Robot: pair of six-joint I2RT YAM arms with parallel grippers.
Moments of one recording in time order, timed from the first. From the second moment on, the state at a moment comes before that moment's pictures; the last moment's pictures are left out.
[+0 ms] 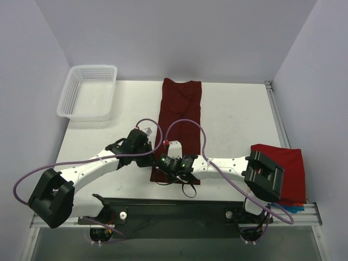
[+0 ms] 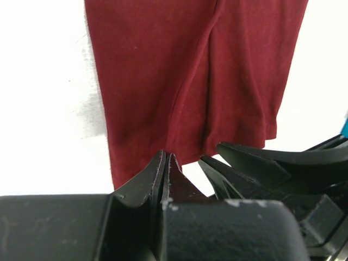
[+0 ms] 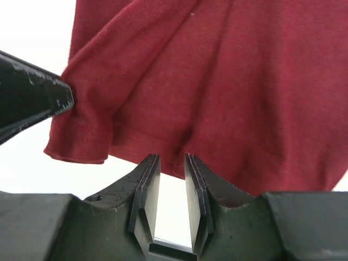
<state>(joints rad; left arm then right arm) -0.64 1.28 0.71 -0.38 0.16 -0.75 1.19 1.67 0.99 -0.46 0.39 0.90</state>
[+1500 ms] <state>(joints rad) -0.62 1.28 0.68 -0.32 0.21 -0.75 1.21 1.72 1.08 -0.58 0.44 0.92</state>
